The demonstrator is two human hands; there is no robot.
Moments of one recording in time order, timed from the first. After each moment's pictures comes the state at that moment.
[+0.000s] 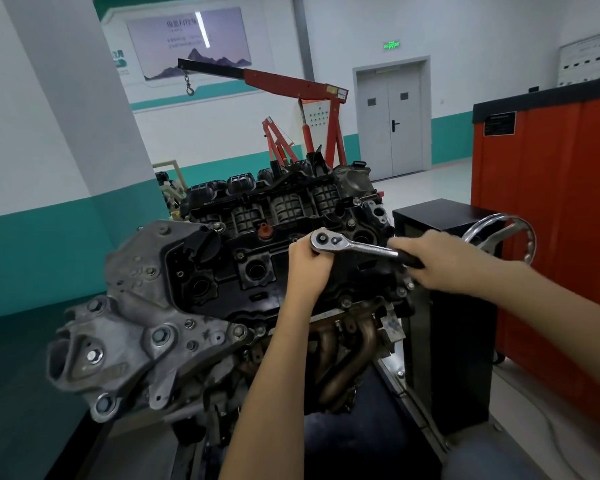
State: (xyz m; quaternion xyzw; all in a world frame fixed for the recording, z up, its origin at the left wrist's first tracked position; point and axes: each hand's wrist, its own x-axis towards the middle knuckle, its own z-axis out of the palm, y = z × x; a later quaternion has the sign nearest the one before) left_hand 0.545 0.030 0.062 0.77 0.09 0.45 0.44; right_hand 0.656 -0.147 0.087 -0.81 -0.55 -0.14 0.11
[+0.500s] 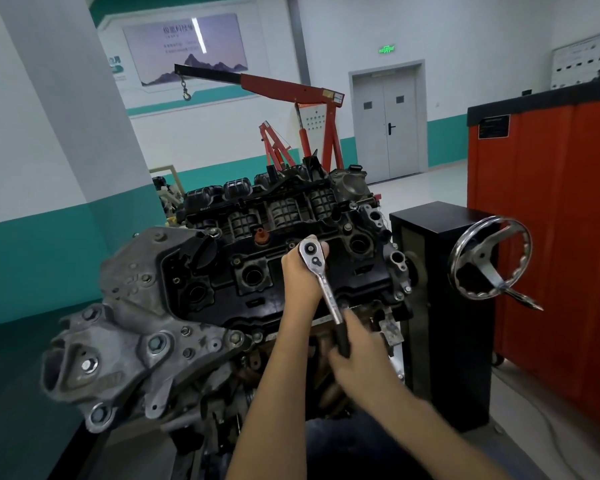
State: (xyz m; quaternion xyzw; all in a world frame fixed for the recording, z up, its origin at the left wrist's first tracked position) left_hand 0.558 0.037 0.050 0.70 0.14 0.49 0.51; right_hand 0.541 -0.094 -0.019 -0.73 -0.42 0.03 0.54
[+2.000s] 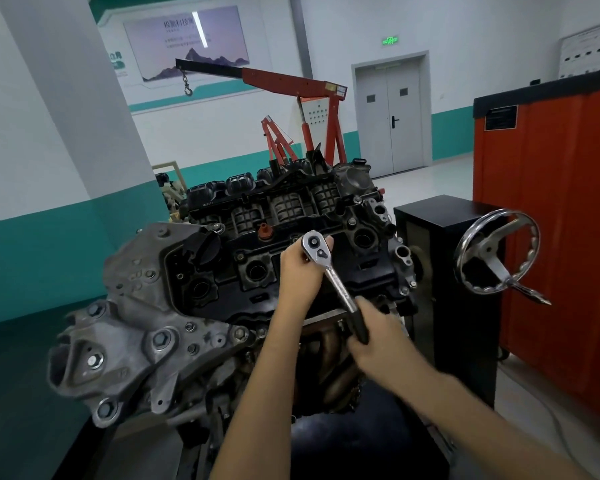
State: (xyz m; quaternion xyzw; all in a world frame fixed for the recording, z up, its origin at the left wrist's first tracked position) left_hand 0.539 0.038 0.053 0.75 0.11 0.45 0.48; right_hand 0.562 -0.105 -0.007 -0.75 -0.46 0.02 0.48
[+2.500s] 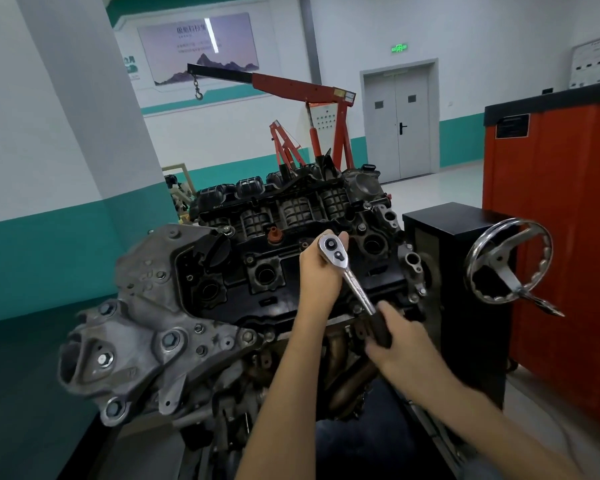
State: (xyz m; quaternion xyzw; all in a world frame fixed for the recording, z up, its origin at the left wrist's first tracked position) left_hand 0.544 0.021 0.061 0.72 0.07 0.47 0.50; right_hand 0.568 -0.118 -0.003 -0.75 -0.44 0.00 0.49
